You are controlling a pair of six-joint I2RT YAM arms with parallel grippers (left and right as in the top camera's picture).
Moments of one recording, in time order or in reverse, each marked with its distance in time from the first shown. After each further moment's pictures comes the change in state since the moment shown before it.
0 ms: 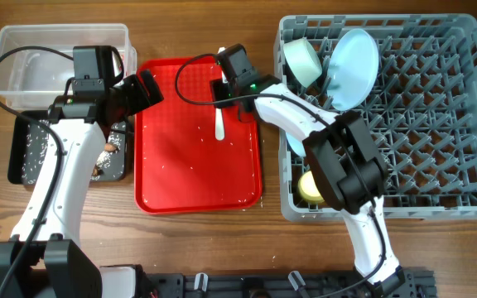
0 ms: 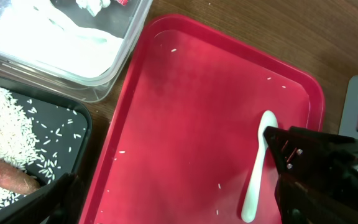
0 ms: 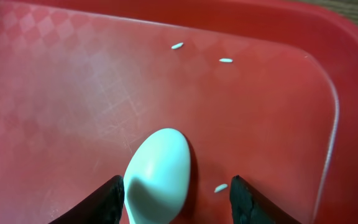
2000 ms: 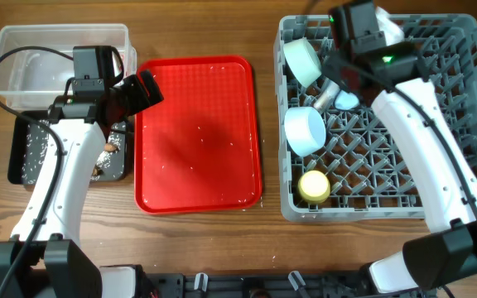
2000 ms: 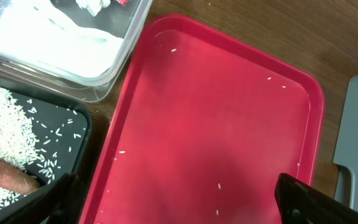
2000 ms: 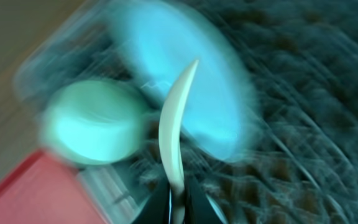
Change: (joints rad) left arm 0.000 0.000 0.000 0.000 0.000 0.000; right arm -0.304 -0.624 0.001 -0.835 0.399 0.692
